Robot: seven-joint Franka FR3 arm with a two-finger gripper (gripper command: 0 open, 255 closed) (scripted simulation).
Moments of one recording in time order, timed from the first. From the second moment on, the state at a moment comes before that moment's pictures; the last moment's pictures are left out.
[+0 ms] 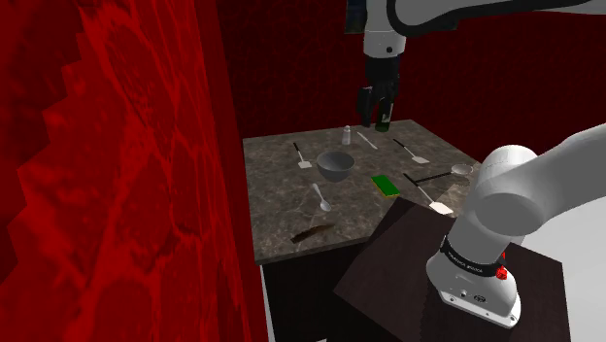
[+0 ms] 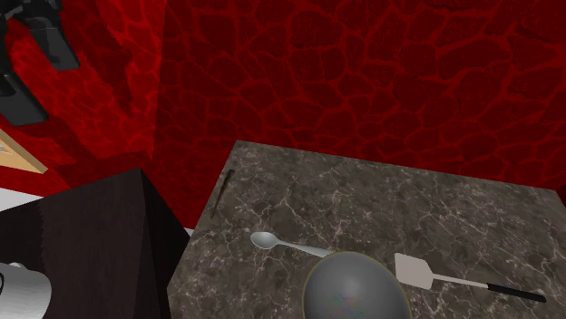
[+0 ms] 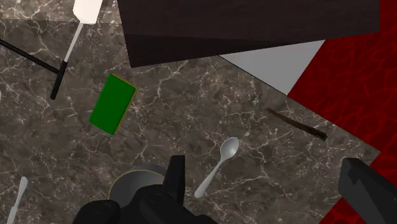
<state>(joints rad) 0.01 -0.75 -0.02 -2.44 -0.10 1.65 0.16</state>
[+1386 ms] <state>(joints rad) 0.24 -0.23 -0.20 -2.62 -0.01 2.35 -0.46</state>
